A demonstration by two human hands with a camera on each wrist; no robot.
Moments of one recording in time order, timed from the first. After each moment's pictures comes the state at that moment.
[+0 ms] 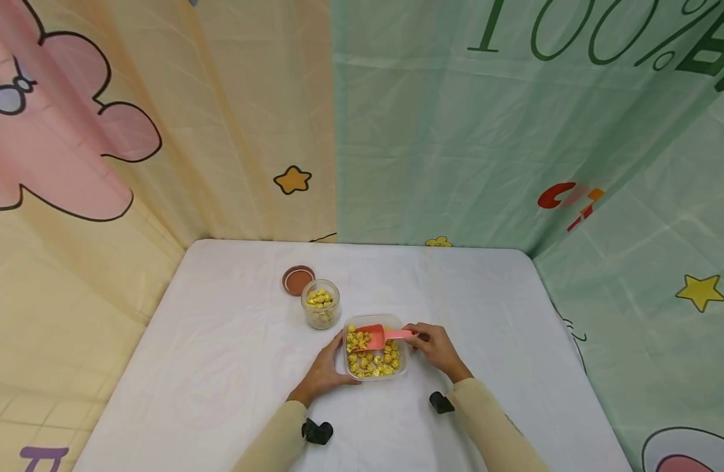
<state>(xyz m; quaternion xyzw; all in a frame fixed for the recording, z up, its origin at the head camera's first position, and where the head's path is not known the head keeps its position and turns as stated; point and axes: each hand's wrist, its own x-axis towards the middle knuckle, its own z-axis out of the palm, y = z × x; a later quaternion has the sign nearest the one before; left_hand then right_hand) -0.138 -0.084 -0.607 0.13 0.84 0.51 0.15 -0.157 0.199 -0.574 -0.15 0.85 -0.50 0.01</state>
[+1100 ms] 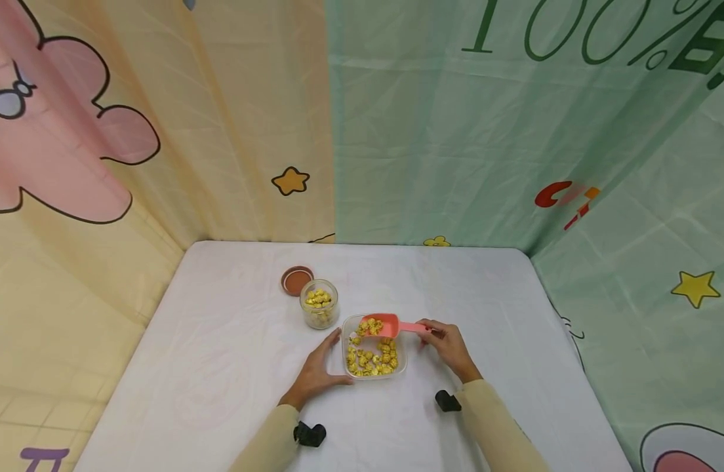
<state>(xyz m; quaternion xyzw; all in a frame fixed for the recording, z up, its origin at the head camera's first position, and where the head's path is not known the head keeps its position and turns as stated) -0.133 -0.099 -0.609 0.14 0.85 0.51 0.10 -0.140 0.214 -0.538 -0.08 0.80 -0.60 0.02</state>
